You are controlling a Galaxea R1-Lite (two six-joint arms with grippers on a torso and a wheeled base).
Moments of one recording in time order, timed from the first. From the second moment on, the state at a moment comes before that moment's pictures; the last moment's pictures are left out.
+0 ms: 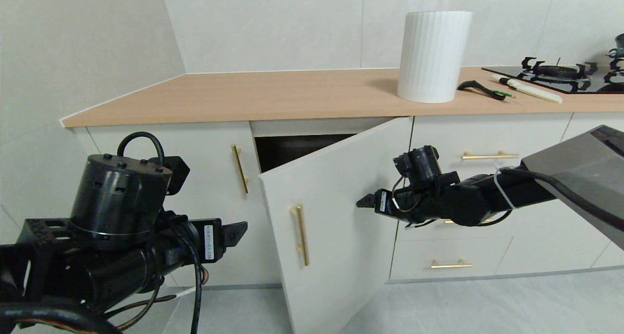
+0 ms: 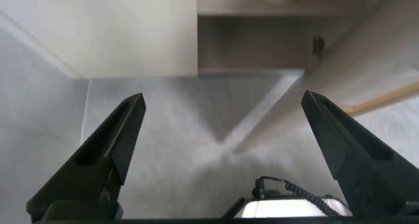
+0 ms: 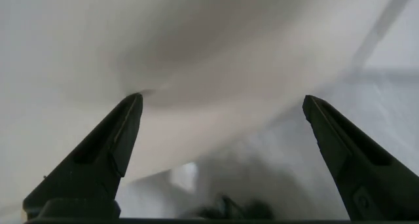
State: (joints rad) left arm -0.56 1.45 -0.73 -0.09 0.42 -0.39; right arm 0.49 2.21 -1.37 -0.21 0.07 0.57
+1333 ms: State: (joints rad) left arm -0.56 1.41 -0.73 -0.09 0.42 -0.37; right arm 0.41 2.44 -1.69 -0.27 -0.26 0.82
